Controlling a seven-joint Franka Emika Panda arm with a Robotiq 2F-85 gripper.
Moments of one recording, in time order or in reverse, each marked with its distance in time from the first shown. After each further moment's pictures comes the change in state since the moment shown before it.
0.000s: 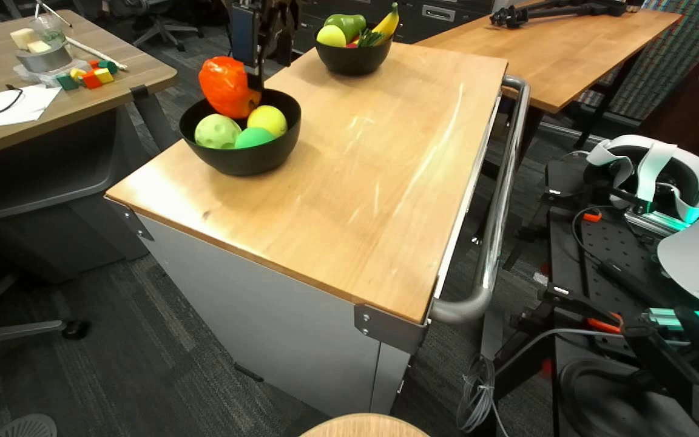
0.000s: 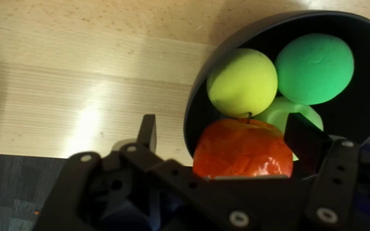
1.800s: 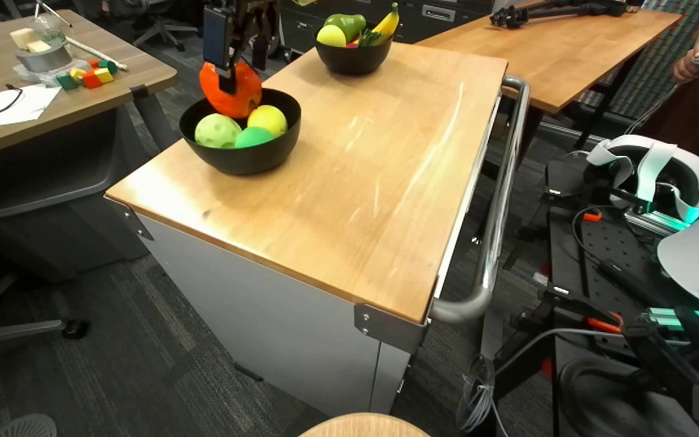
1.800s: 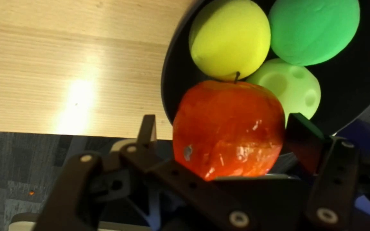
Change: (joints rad) arm 0.002 0.064 0.015 0.052 0.025 0.096 0.000
